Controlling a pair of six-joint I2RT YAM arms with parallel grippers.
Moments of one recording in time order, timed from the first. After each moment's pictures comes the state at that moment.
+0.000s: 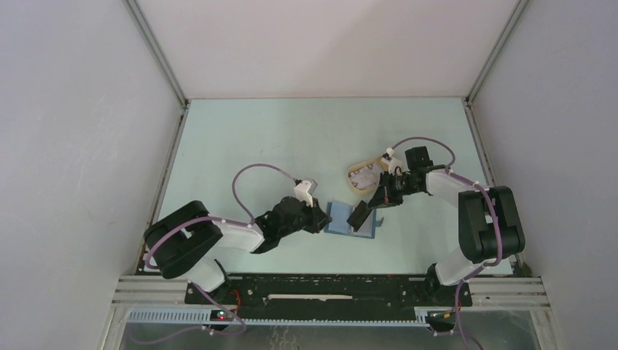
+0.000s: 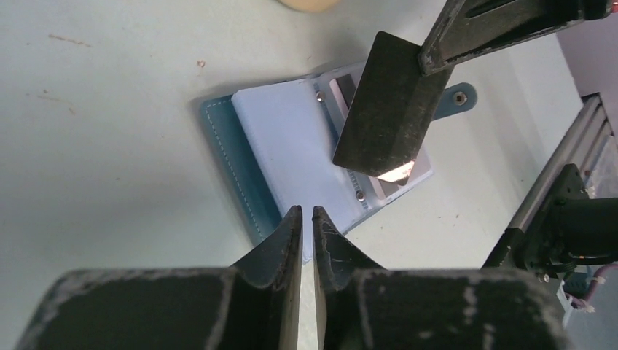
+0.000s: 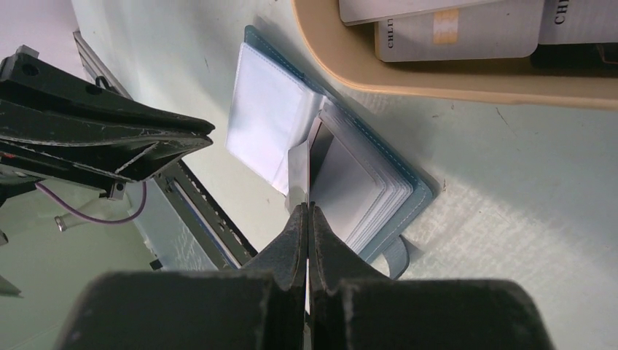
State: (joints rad) left arm -0.91 1.53 0.41 0.70 0.02 -0.63; right arm 0.15 1.59 0.83 -0.42 -0.81 0.16
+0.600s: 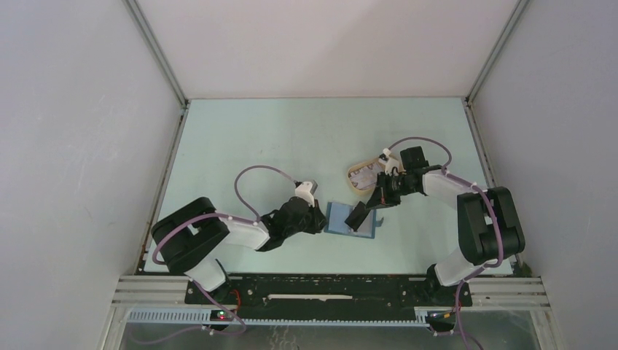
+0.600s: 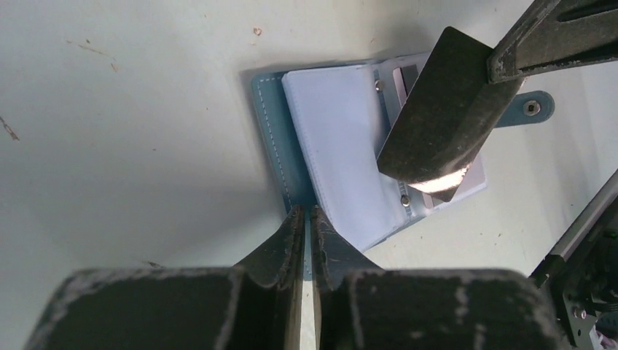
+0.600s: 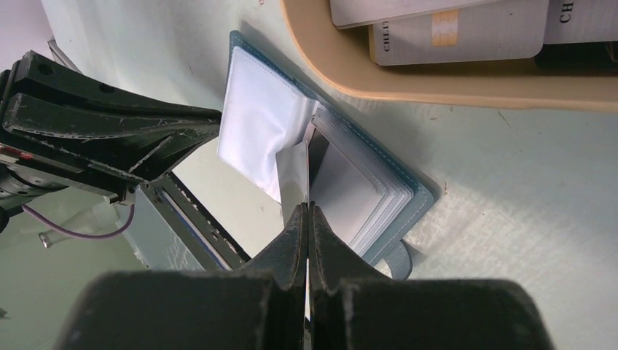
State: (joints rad) left arm -0.93 1.58 0.46 0.56 -0.09 -0.70; right arm 0.20 1.58 0.83 -0.40 -0.73 0.22
